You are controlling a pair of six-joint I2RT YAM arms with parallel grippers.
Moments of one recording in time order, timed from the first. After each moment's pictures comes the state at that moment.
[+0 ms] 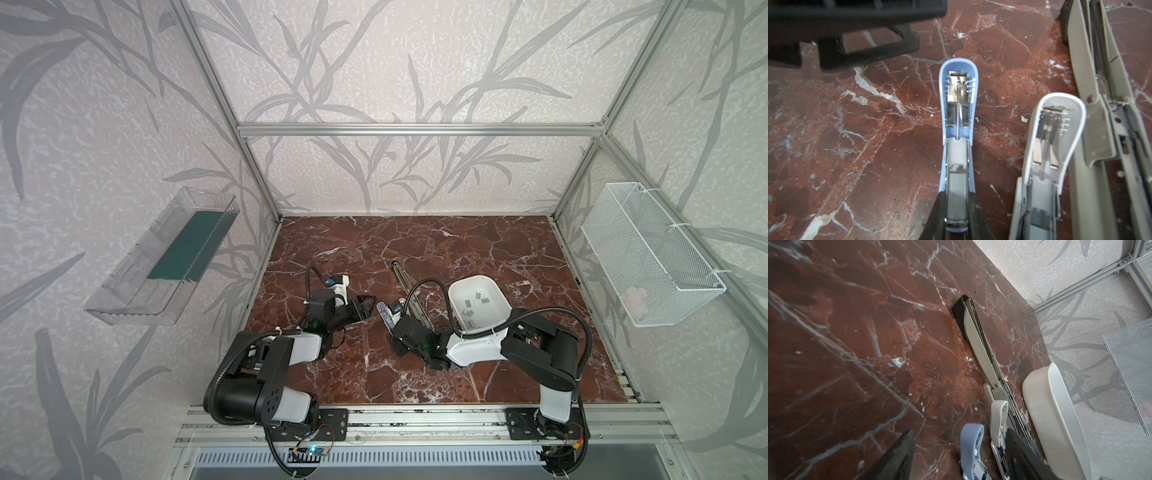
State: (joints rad) left arm -0.17 1.47 0.31 0.63 0.48 -0.62; right arm 1.12 1.91 0.89 0.30 0.31 0.39
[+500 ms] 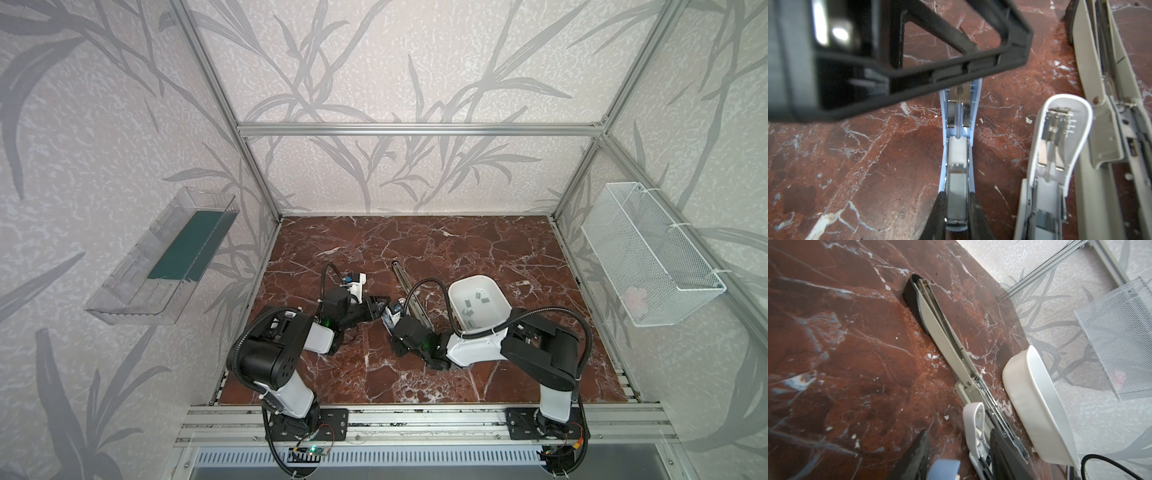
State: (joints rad) left arm -0.27 1.64 0.35 0.88 0.55 -0.64; right arm 1.12 1.91 0.89 0.32 0.30 0.39
